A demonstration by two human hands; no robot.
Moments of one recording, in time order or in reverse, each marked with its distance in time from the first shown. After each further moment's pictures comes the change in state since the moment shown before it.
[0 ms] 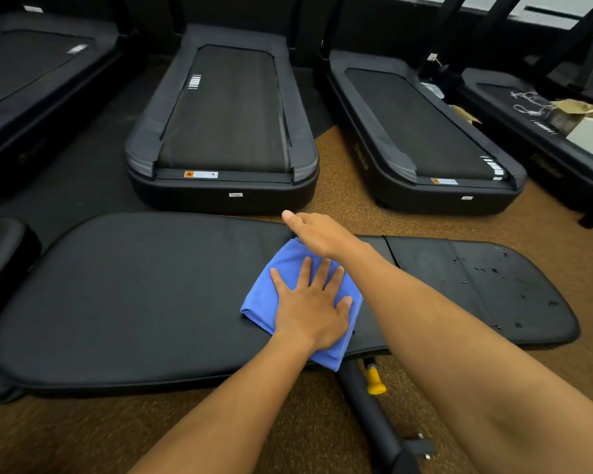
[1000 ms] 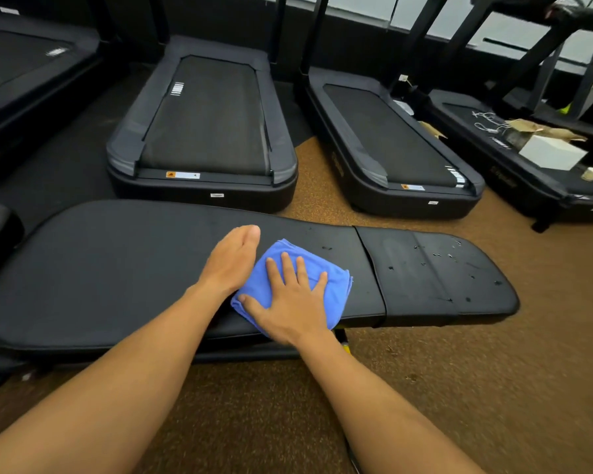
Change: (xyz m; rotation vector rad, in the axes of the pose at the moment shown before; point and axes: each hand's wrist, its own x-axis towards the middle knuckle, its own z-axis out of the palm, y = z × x) left_hand -0.024 -0.077 -0.046 -0.795 0.319 -0.212; right_hand -0.118 0.031 0.116 -0.477 0.204 0.027
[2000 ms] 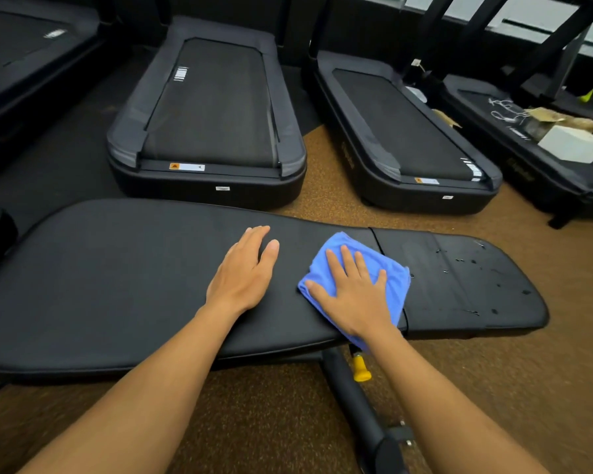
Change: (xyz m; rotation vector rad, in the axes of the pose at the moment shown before) left_hand 0.004 -0.016 0.008 0.096 -0.030 0.065; right_hand 0.030 0.080 -0.017 -0.077 -0.019 0.147
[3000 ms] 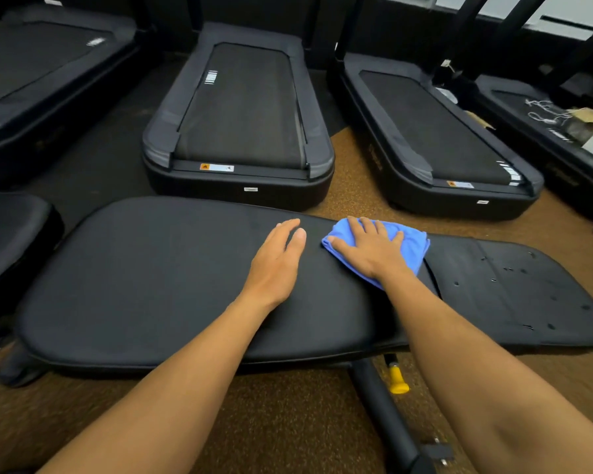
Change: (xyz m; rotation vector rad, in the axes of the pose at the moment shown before) left_hand 0.000 0.009 -0.018 -0.309 0.042 -0.045; right_hand 0.104 -0.022 -0.013 -0.001 -0.022 -0.012
